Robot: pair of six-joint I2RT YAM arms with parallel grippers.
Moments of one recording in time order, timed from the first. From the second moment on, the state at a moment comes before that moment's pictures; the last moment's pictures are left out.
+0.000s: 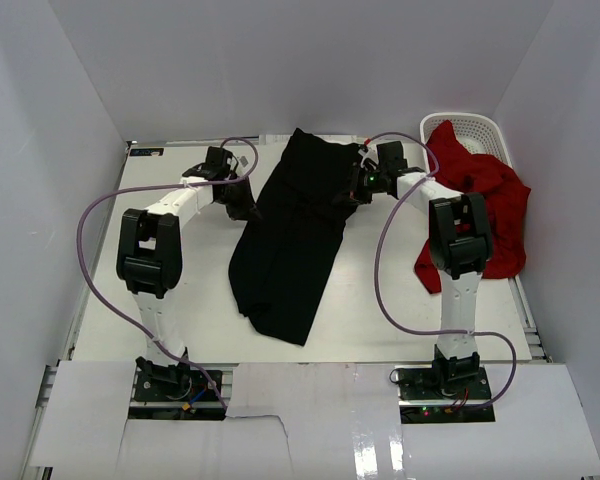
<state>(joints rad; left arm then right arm) -0.22 1.99 1.51 -0.56 0.41 -0.43 0.26 2.15 1.55 -0.22 -0.69 0.47</state>
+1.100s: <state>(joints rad) -0.30 2.04 1.43 -0.55 0.25 -0.36 0.20 2.41 1.90 -0.40 -0.52 0.41</state>
